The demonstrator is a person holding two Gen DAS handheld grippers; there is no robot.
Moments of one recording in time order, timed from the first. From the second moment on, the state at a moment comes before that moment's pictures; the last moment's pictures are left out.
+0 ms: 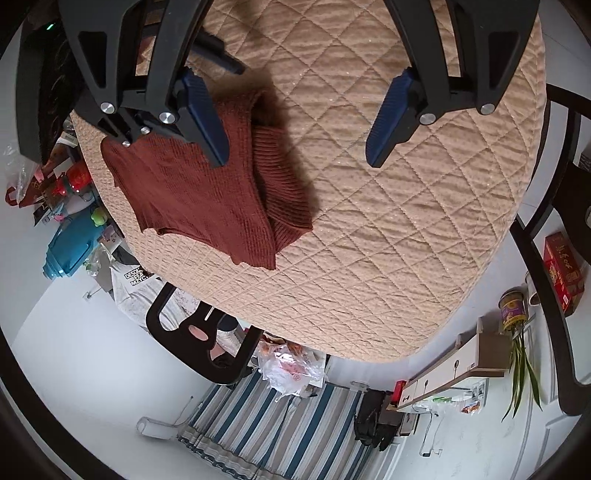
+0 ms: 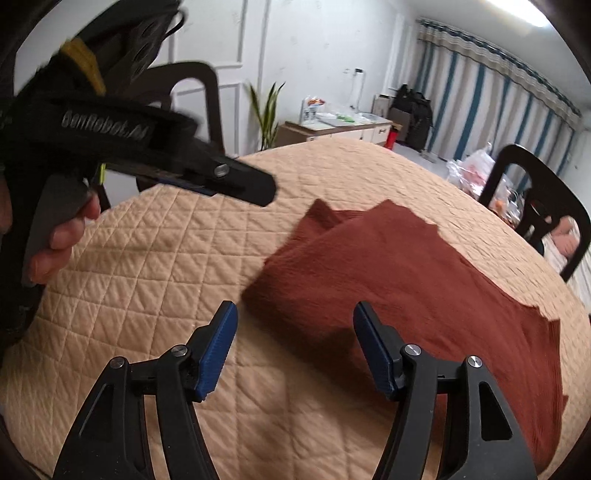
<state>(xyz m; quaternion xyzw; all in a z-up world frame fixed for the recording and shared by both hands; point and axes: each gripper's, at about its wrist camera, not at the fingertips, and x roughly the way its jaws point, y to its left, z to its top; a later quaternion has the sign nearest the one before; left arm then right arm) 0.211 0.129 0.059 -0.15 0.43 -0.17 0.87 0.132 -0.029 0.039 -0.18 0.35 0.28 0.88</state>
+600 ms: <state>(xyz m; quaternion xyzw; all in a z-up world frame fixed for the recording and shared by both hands) 0.238 0.133 0.047 -0.21 0.45 -0.20 0.84 0.144 -0.010 0.029 -0.23 0.35 0.22 0.88</state>
